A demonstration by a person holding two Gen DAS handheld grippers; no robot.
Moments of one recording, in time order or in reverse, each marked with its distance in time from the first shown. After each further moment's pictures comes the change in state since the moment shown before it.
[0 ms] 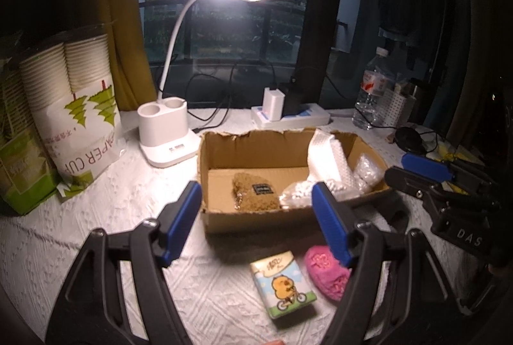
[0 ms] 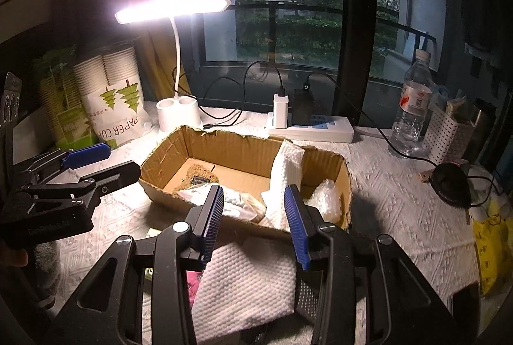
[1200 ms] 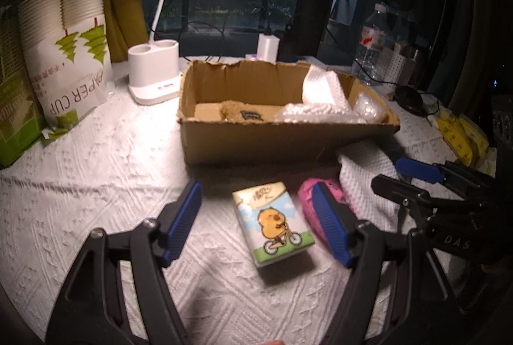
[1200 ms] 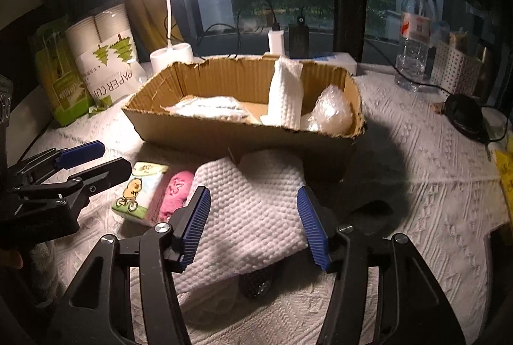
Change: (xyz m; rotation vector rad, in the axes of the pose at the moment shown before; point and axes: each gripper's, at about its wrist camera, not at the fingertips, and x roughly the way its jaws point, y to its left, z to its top) left arm 0.020 -0.010 -0.057 -0.010 0.139 -0.008; right arm 0.027 -0.010 -0.067 0.078 0.151 0.044
